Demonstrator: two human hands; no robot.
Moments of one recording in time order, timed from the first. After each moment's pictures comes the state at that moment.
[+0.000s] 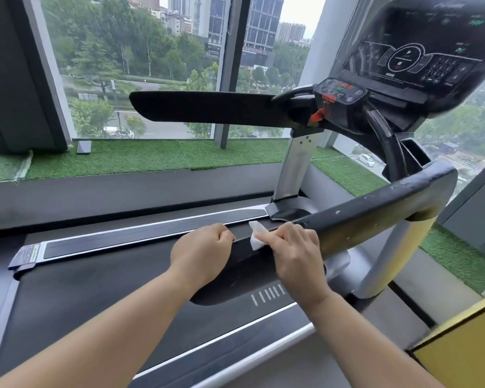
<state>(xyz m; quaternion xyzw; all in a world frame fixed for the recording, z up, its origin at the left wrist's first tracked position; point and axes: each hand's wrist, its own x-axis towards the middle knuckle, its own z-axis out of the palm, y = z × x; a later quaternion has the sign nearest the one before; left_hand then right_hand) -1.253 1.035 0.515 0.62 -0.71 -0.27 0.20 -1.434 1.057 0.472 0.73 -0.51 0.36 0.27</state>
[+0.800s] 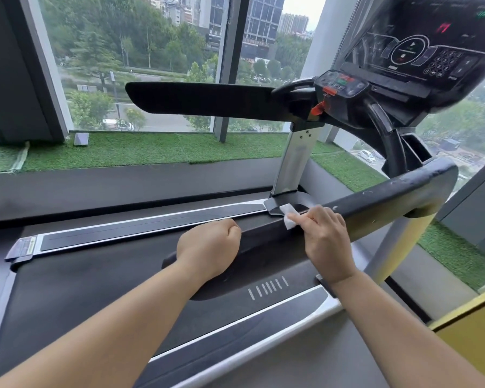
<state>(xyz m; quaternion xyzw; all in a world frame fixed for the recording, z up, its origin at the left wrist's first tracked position) -1.272 1.036 0.517 0.60 -0.75 -0.23 0.17 -1.502 1.041 0.480 0.72 -0.55 0.32 0.28</state>
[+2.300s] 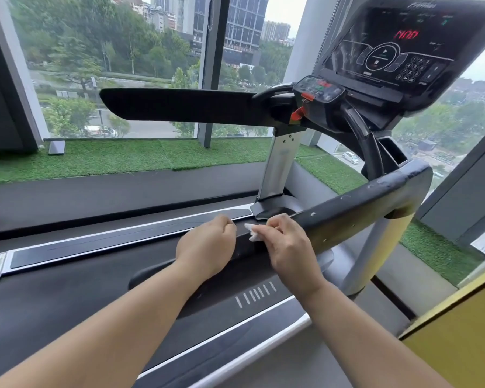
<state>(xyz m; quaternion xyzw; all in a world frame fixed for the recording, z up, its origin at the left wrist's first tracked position) -1.311 1.016 0.520 0.59 -0.73 -0.29 0.20 -1.476 1.043 0.484 0.75 -0.52 0.39 0.14</state>
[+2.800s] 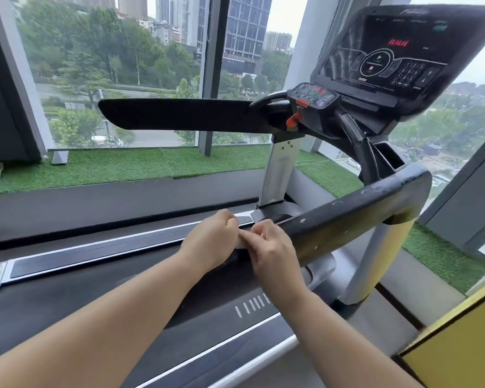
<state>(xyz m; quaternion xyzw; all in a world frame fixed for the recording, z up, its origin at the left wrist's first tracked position) -1.341 1.005 0.532 0.56 -0.70 -0.37 0.26 -1.470 1.043 0.486 0.74 -0.53 0.39 0.14</state>
